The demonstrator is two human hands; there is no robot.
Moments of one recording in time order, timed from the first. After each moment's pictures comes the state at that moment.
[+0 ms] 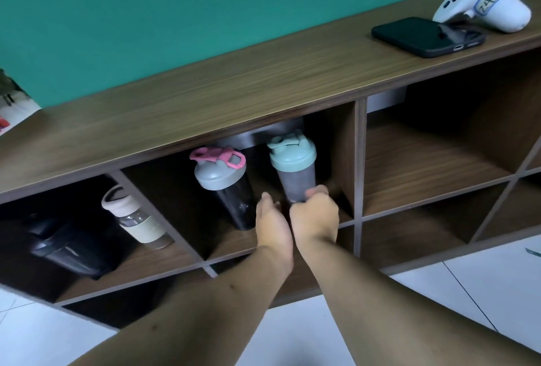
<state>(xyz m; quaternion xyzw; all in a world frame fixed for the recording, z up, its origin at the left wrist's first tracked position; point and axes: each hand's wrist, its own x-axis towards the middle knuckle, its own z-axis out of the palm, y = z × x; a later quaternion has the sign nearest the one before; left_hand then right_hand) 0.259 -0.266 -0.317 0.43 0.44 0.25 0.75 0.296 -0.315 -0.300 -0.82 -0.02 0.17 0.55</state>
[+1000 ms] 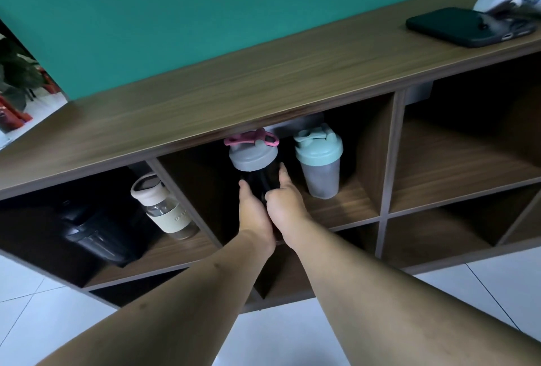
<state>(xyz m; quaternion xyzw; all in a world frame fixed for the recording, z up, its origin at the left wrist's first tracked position) 0.231 -0.185 -0.319 0.37 0.43 0.21 0.79 0.273 -0.243 -0.294 -0.67 -0.13 0.34 0.64</state>
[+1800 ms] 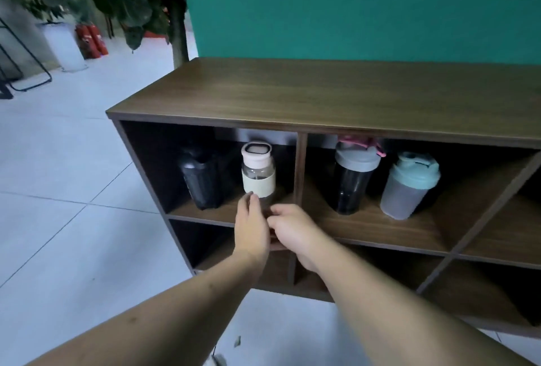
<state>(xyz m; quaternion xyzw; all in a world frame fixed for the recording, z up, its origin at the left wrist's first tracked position) 0.053 -0.142 -0.305 0.47 0.48 0.37 0.64 0.117 -0.206 -0.251 -0.71 -0.27 0.46 0.46</state>
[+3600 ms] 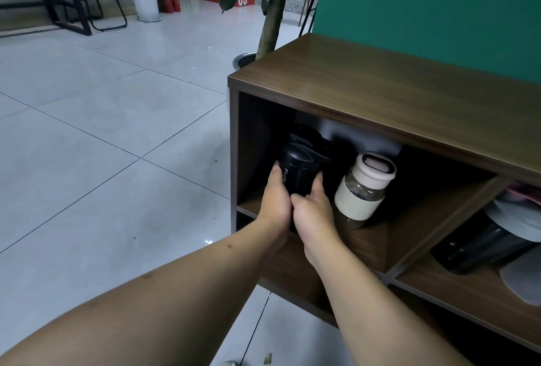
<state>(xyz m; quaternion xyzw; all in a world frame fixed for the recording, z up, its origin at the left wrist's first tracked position) -0.005 0.011 -0.316 0.30 0.38 0.42 0.77 0.050 -0.028 -0.320 -0.68 -0.26 0.38 0.56</state>
